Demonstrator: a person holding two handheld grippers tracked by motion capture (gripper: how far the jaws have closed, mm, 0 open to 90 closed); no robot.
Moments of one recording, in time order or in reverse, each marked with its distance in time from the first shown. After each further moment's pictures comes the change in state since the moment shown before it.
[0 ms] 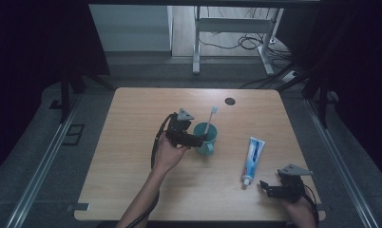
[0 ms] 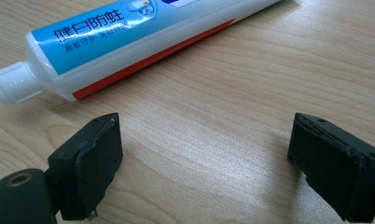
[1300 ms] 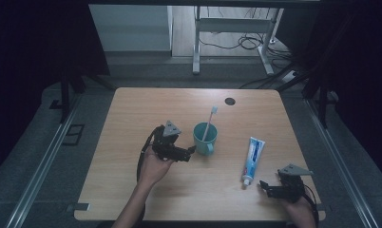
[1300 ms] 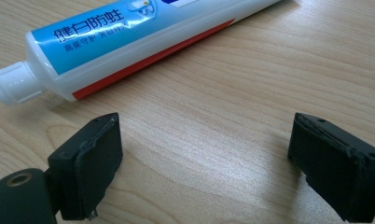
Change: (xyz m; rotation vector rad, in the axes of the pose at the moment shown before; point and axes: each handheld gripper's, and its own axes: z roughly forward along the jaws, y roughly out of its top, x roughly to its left) left arm 0.003 -0.045 -0.029 -0.021 0.039 0.028; right arm 0.000 0.000 0.000 0.001 0.000 -0.001
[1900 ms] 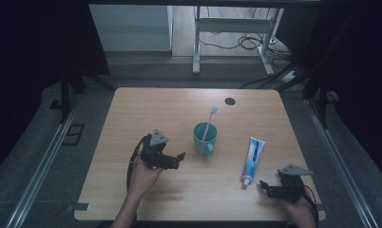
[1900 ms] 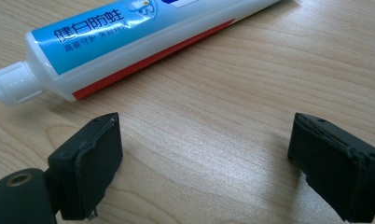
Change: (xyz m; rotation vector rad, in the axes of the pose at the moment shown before) left arm 0.009 -0.037 -0.021 -0.003 0.030 -0.048; right arm 0.000 0.000 0.000 0.000 0.001 -0.001
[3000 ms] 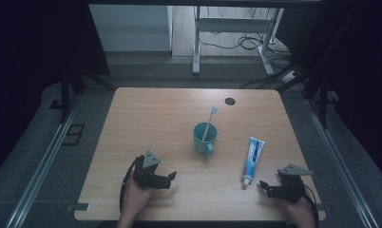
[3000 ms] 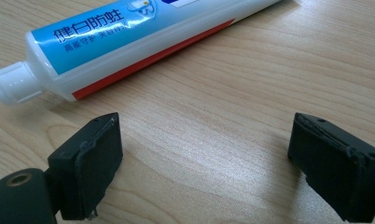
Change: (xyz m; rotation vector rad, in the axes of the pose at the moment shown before) left arm -0.007 -0.069 -0.002 0.080 0.042 -0.009; right arm 0.000 0.000 0.000 -0.001 0.000 -0.001
